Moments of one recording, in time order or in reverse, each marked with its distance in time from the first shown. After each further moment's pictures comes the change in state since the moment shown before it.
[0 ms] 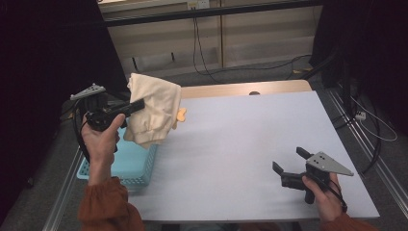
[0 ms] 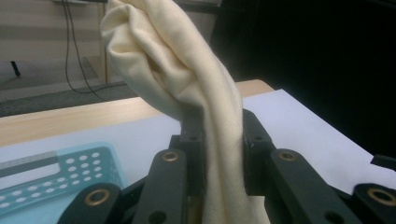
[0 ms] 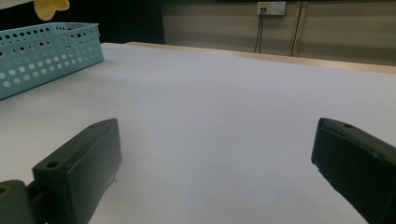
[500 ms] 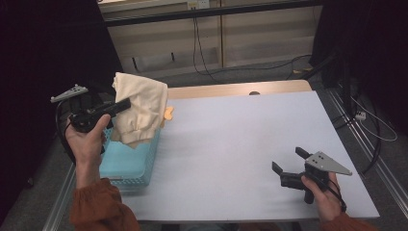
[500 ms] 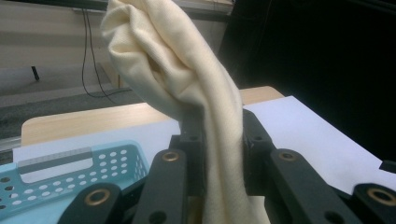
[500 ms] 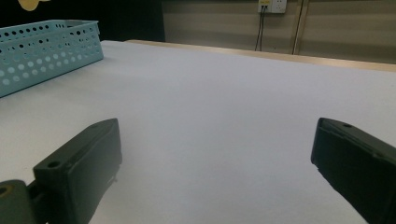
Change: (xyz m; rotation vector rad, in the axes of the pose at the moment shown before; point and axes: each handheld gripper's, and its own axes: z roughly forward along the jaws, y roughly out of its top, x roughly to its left) left arm 0.015 0.002 -0.025 -0.026 0.030 -0.009; right arm 0.001 0.000 0.002 0.010 0.002 0.003
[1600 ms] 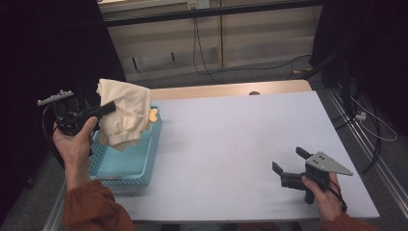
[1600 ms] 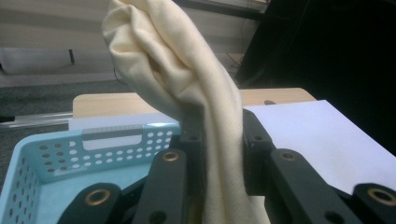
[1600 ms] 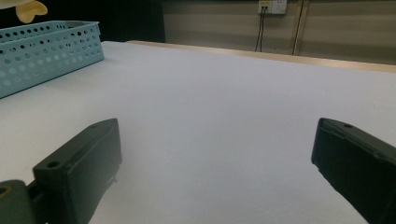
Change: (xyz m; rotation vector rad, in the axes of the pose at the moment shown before) left arm 0.038 -0.011 -0.015 0.015 0.113 -0.075; right arm -0.001 0.000 -0.001 -0.004 0.003 -0.009
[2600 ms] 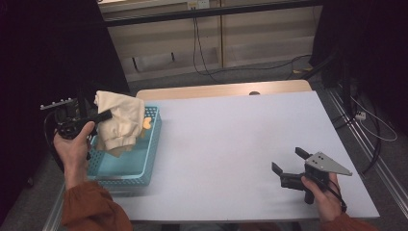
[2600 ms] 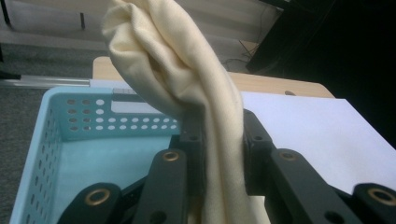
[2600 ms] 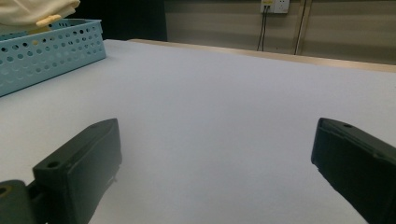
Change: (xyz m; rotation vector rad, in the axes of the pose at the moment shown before) left arm 0.043 -0.024 0.013 0.071 0.034 -0.126; right arm 0.001 0.000 0.001 0.004 0.008 -0.006
